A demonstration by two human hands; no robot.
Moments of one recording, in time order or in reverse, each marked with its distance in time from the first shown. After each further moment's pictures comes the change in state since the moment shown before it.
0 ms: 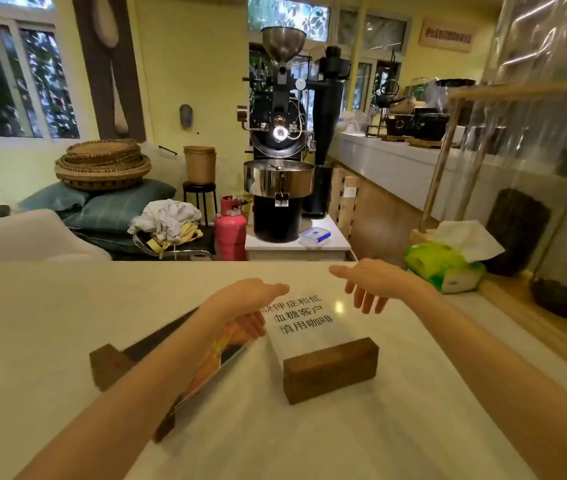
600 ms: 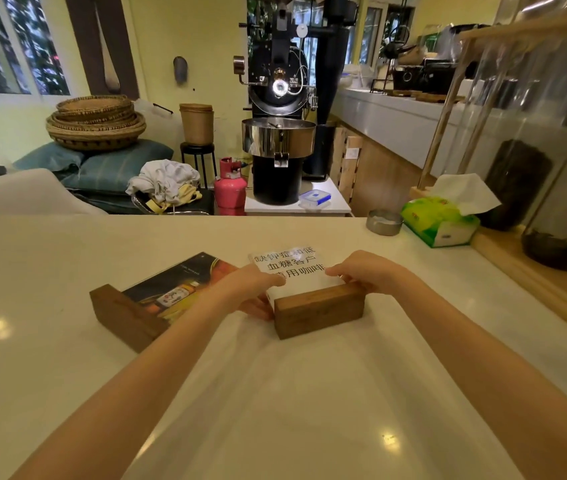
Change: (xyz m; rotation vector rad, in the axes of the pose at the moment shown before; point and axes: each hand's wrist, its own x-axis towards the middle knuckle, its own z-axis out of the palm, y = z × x) left_hand -0.023 -0.028 0.050 -0.247 0.009 -0.090; right_hand -0.012 0.035 0.054 0.280 -0.056 0.133
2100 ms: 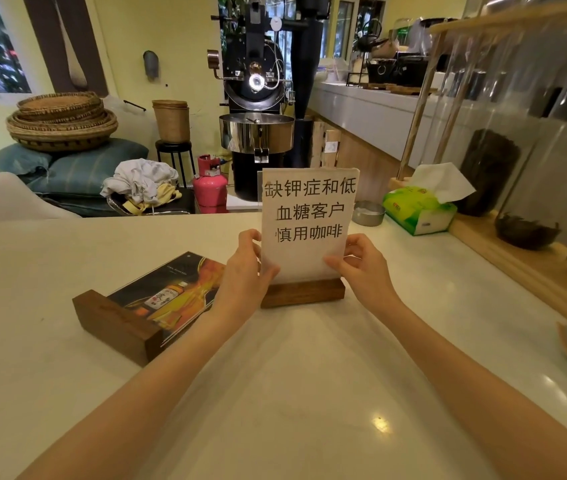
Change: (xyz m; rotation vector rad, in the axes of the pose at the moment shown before) left_hand 0.010 -0.021 0.015 0.211 0.477 0.804; right_hand -0.041 0.025 0.033 0.437 0.504 -0.542
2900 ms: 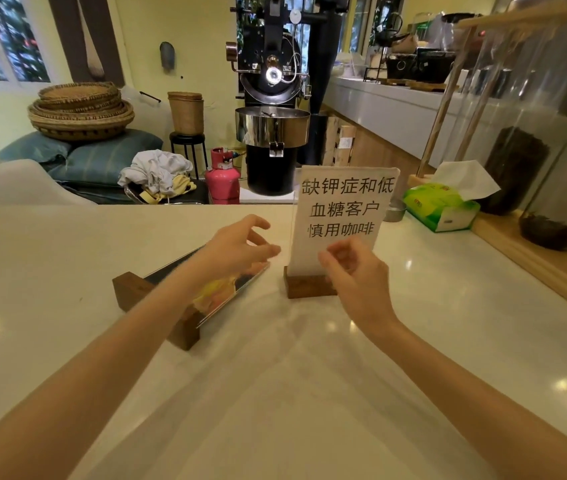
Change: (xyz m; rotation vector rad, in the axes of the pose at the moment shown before) left_hand 0.015 0.007 -0.080 -0.051 -0.417 -0.275; right_hand -0.058 -0.052 0.048 -0.040 0.057 -0.166
